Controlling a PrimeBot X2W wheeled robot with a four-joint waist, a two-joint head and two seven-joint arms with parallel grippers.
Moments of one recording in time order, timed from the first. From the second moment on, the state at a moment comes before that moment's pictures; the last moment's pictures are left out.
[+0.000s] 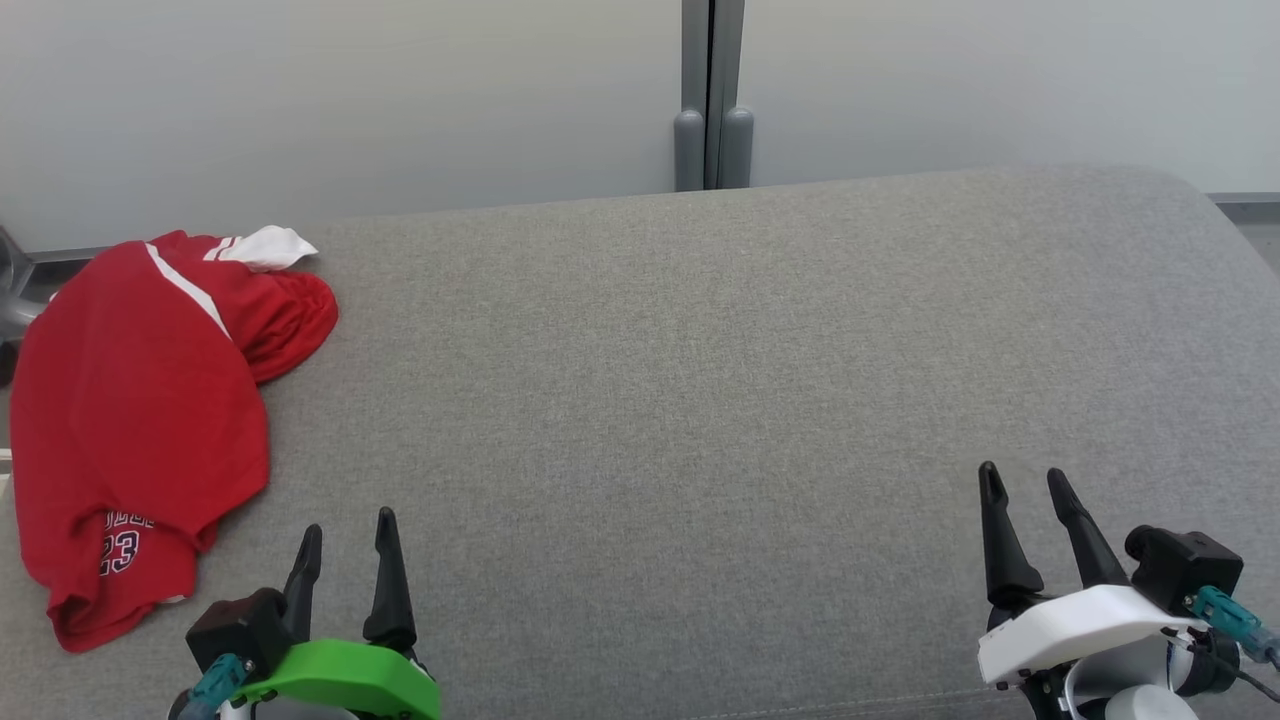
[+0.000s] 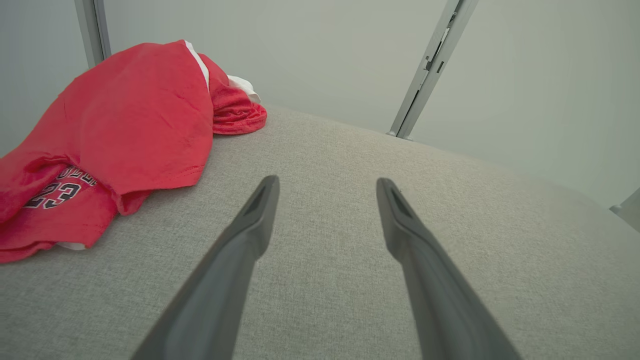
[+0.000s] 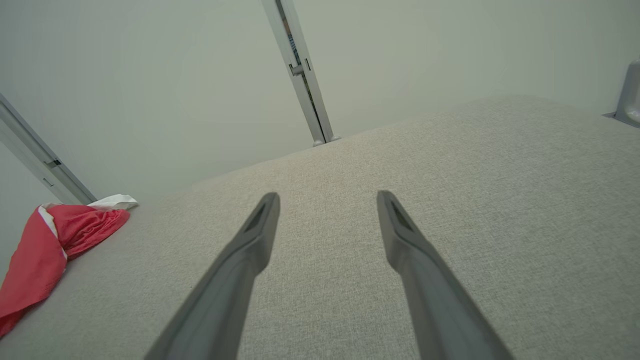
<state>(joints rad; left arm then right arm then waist) -0.01 0.08 -0.13 0.27 -0.44 0.04 -0.20 0.01 -0.04 -0.01 0.16 0.35 0.13 -0.17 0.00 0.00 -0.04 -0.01</state>
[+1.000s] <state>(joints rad) 0.01 0.10 -0.15 0.24 -0.26 0.08 -0.21 0.00 -0.05 0.03 0.16 0.12 0.13 -0.24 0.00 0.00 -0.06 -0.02</state>
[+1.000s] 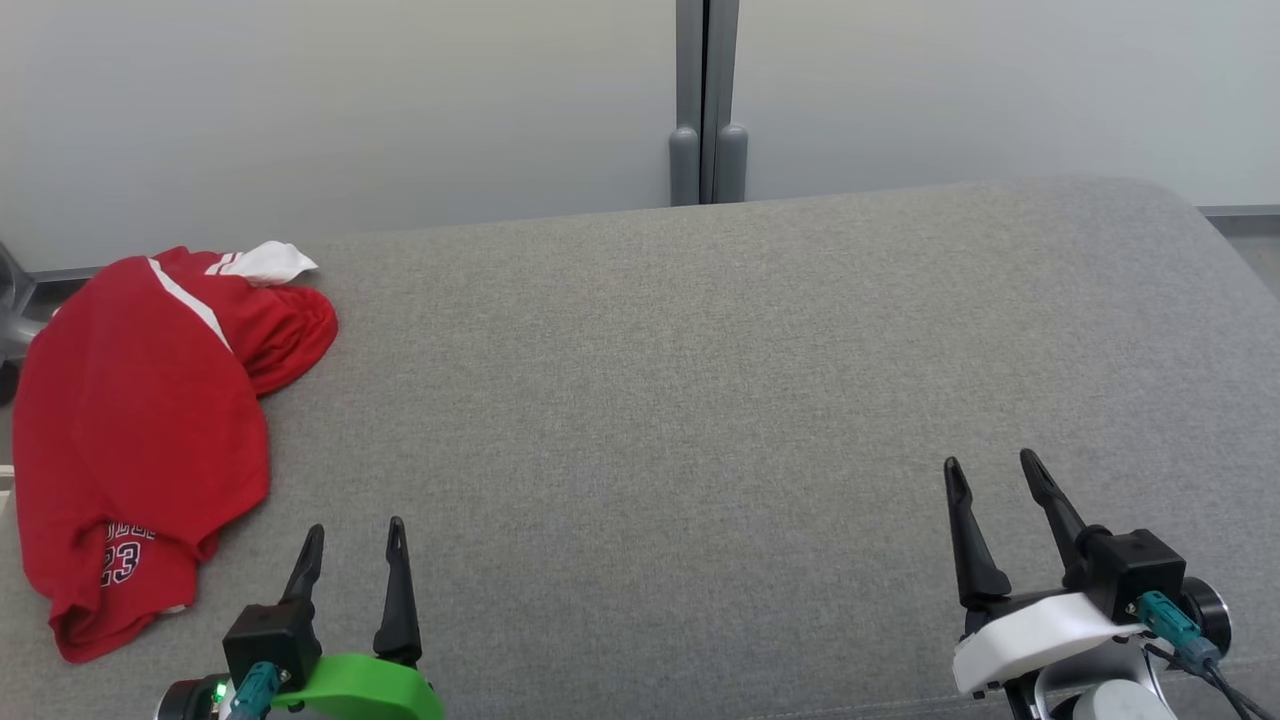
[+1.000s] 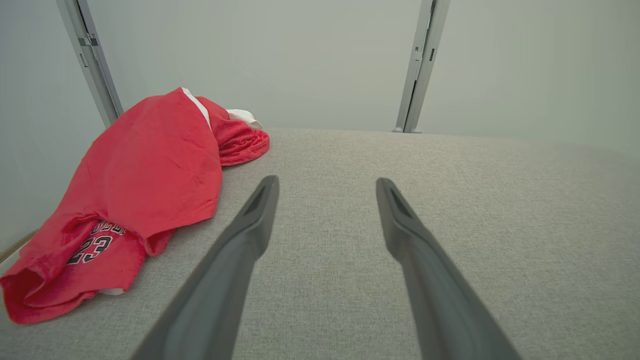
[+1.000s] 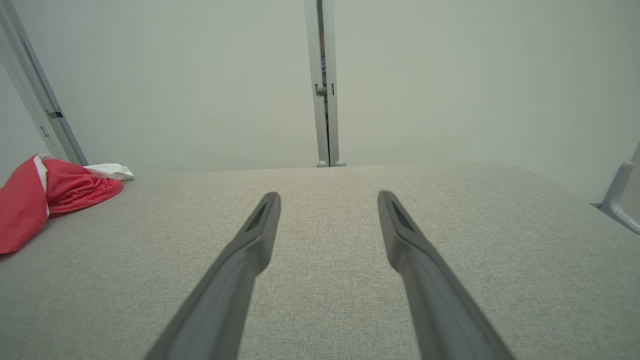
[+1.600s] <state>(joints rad) 0.04 0.10 -0.16 0.23 -0.23 0.08 -0.22 0.01 -0.05 0.03 0.16 0.06 0.13 -0.26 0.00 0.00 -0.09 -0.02</state>
